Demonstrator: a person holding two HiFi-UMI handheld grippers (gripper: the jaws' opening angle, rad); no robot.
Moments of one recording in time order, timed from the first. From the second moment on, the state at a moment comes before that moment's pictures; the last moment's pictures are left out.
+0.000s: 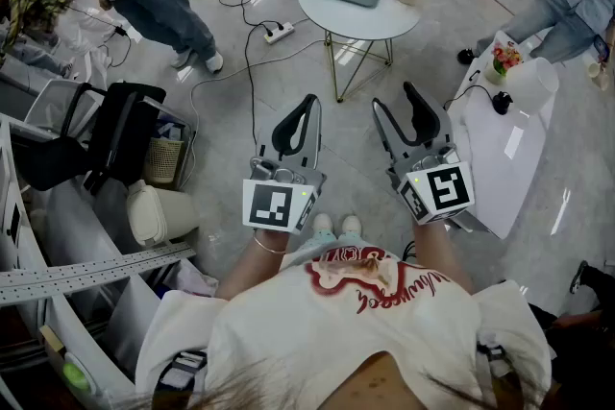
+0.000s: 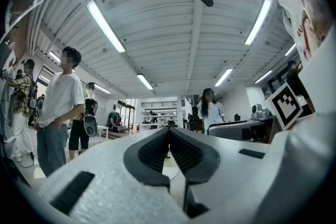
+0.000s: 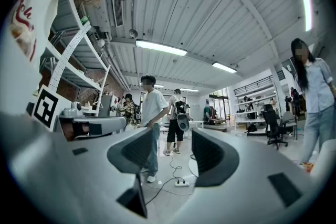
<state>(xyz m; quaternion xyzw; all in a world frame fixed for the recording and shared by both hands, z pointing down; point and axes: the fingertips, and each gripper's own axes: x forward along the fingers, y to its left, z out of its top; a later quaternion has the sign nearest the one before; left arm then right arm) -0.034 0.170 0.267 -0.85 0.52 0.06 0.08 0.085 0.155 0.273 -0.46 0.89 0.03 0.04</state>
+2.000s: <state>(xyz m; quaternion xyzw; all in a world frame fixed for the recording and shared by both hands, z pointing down) -0.094 -0.181 0.283 -0.85 0.52 0.06 0.08 0.032 -0.199 0.291 -0.46 0.89 0.03 0.05</state>
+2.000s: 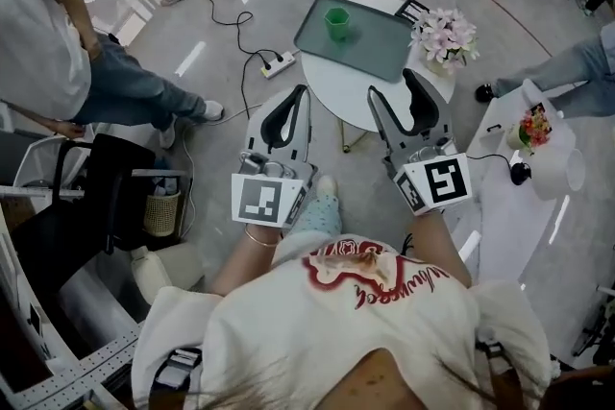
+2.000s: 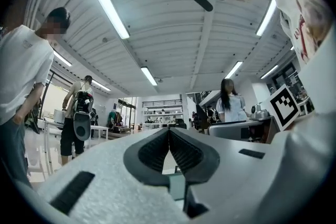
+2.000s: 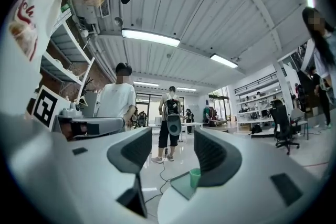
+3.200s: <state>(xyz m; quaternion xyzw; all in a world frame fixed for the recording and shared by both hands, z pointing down) -0.102 -0.322 0.366 -0.85 0.52 0.06 -0.03 -0.025 -0.428 0.514 -0.42 0.89 -0.11 -0.11</state>
